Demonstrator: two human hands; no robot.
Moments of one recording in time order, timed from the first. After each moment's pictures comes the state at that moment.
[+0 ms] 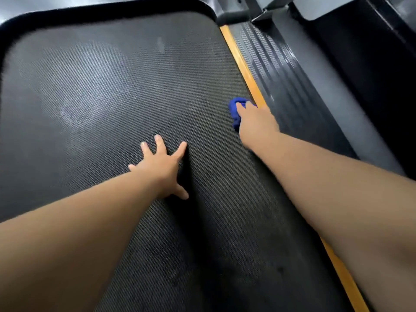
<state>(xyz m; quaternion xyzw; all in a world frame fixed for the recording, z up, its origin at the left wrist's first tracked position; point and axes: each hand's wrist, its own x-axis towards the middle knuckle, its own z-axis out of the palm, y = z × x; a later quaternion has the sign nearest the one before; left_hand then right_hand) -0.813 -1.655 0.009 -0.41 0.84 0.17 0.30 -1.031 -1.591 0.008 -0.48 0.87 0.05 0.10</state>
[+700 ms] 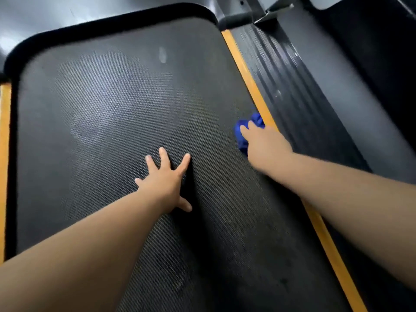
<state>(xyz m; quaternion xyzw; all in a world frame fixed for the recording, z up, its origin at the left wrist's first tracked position) -0.817 -1.655 0.012 -0.42 0.83 0.17 0.31 -1.030 -1.566 0.020 -0.55 0.83 0.10 0.11</state>
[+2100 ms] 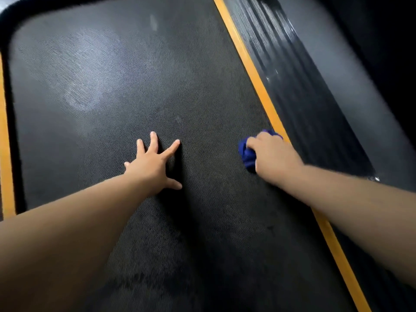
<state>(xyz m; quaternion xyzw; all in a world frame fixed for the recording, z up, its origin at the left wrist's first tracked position) -0.766 -1.628 0.010 -0.41 0.85 0.18 0.27 -0.986 -1.468 0.029 -0.53 0.83 0.04 0.18</state>
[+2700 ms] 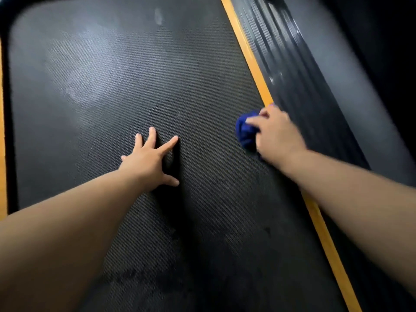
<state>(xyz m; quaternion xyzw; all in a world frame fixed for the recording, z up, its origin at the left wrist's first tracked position) -0.760 -1.632 0.003 -0.40 0.86 0.19 0.24 -1.013 -1.487 0.020 -0.49 0.86 -0.11 0.13</state>
